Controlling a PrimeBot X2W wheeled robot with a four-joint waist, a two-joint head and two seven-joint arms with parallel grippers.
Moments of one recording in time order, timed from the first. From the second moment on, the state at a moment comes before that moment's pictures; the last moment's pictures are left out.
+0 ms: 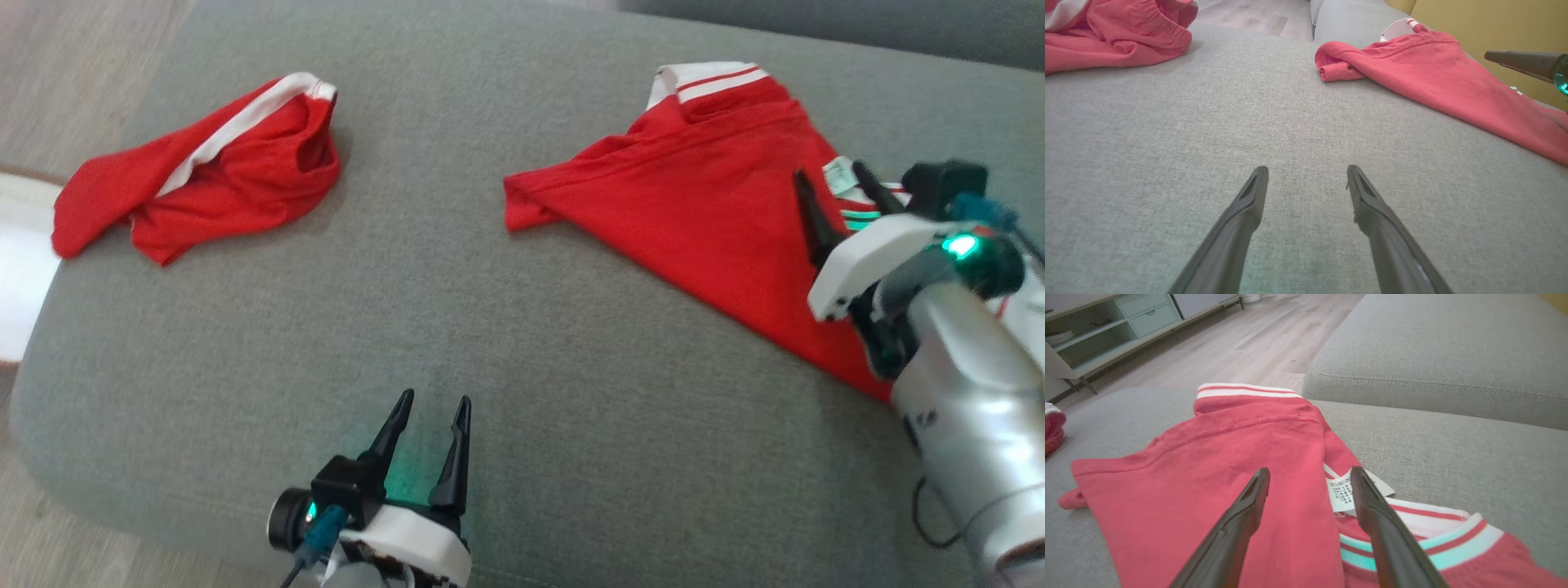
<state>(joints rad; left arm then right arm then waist) -0.15 0.05 -0.48 0.48 -0.37 0.01 -0.26 -0.73 -0.23 0.32 0.99 0.39 0.13 -0.11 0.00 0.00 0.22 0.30</state>
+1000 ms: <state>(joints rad) -0.22 0.05 -0.52 0.47 -0.39 0.02 -0.26 -0.91 -0.28 0.51 1.16 0.57 0.13 -0.13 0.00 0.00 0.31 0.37</state>
